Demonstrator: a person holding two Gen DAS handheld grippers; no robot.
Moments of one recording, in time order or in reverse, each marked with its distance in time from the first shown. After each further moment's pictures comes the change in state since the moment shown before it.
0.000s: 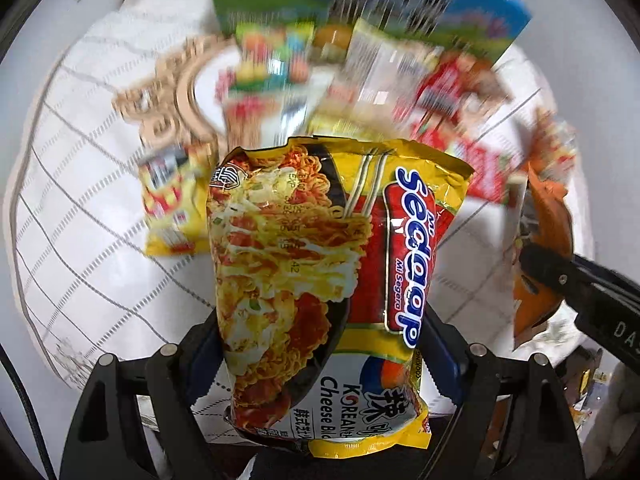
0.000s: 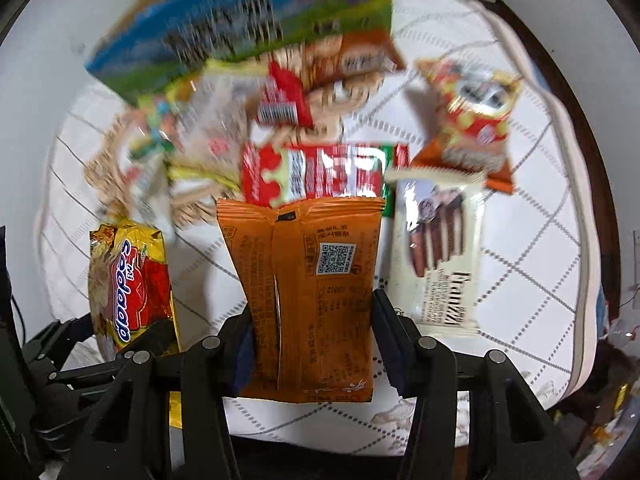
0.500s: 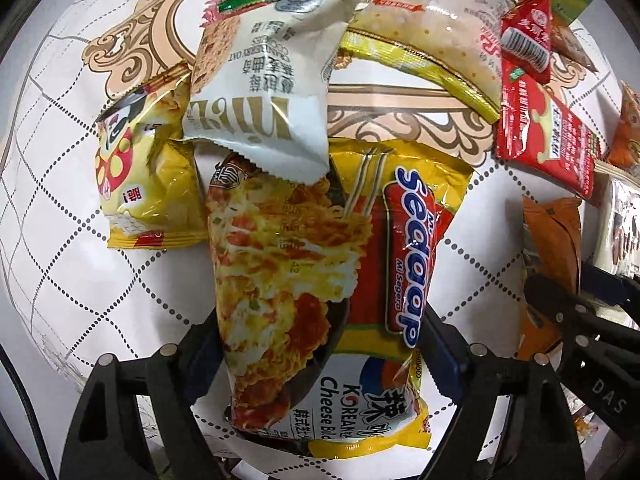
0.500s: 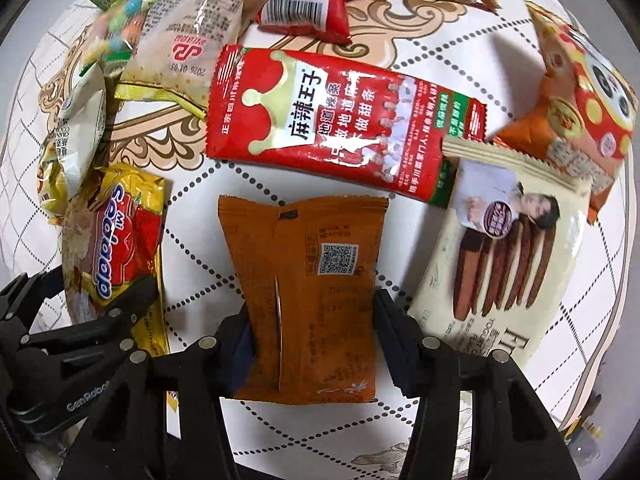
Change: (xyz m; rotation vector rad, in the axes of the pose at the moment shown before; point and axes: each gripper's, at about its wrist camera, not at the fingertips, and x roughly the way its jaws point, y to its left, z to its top) left arm 0.080 -0.013 -0.006 -0.050 0.138 0.132; right arm 0.107 0.020 0.006 -0.174 0.220 -0.109
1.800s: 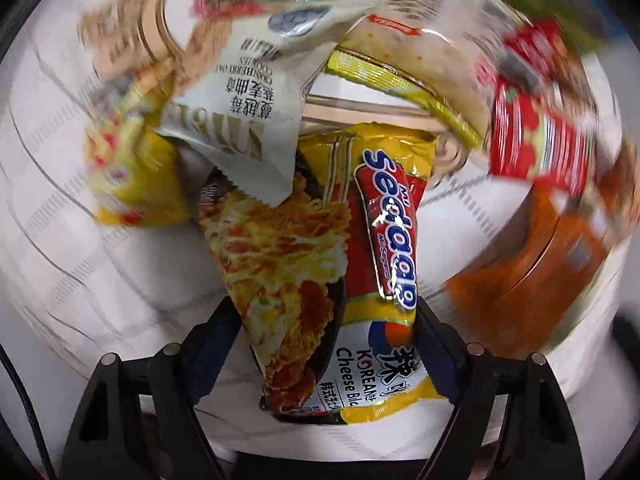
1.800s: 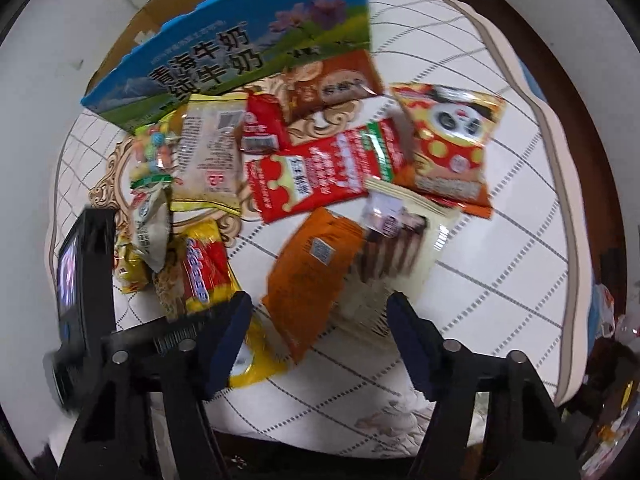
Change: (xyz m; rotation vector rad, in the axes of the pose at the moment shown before) left arm -0.040 -0.056 0.002 -0.092 0.088 -0.031; right arm -0.101 -0.045 0.002 0.178 -0.160 0.131
